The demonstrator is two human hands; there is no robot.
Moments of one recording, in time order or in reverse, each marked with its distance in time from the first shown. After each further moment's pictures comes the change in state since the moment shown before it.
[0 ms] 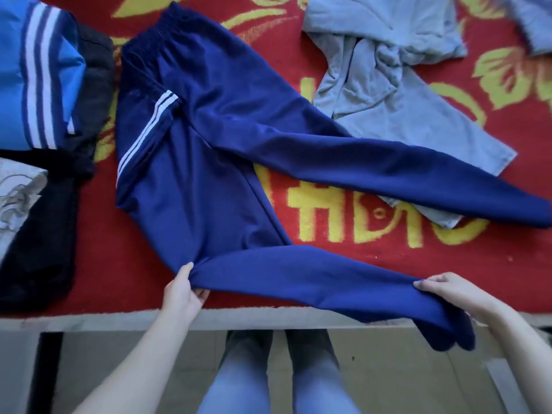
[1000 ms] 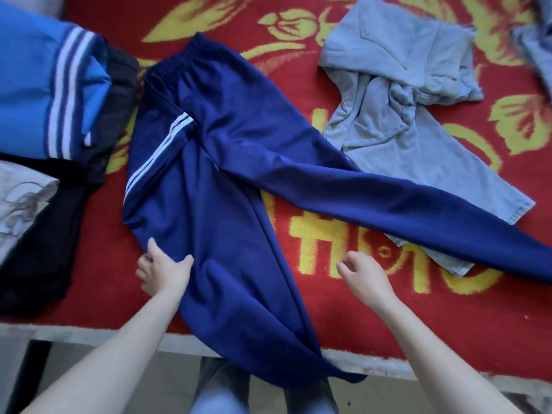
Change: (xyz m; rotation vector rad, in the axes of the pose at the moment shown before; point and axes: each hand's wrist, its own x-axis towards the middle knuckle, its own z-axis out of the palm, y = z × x) left_hand 0.017 0.039 0.037 0.981 0.475 0.610; right_hand 0.017 -0.143 0.058 -0.272 0.293 -0.487
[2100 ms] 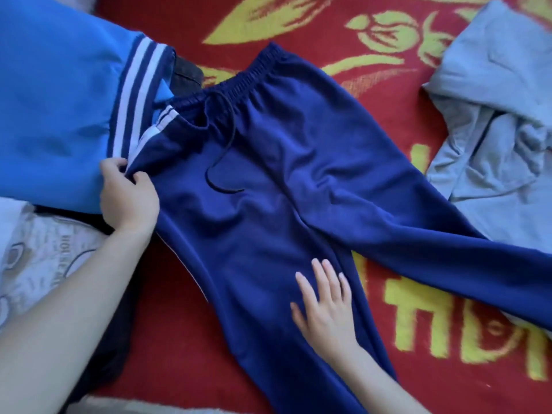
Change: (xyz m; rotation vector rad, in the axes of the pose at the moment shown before) left_hand 0.243 0.101 -0.116 -0.180 0.295 0.193; right_hand 0.075 -0.190 0.134 -0.325 0.502 -0.544
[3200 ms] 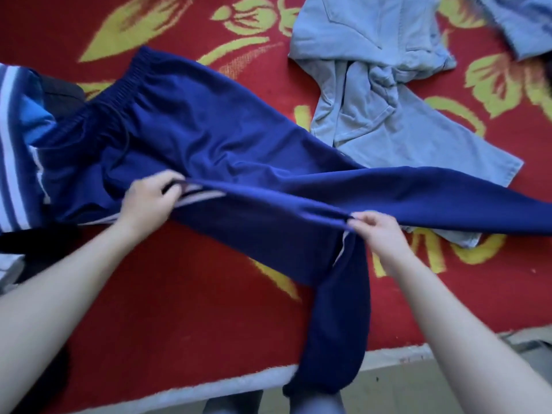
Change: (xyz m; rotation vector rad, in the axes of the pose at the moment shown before) left_hand -0.123 0.053 0.040 0.059 -0.559 0.878; right_hand -0.043 0.164 -0.121 0.942 0.046 0.925
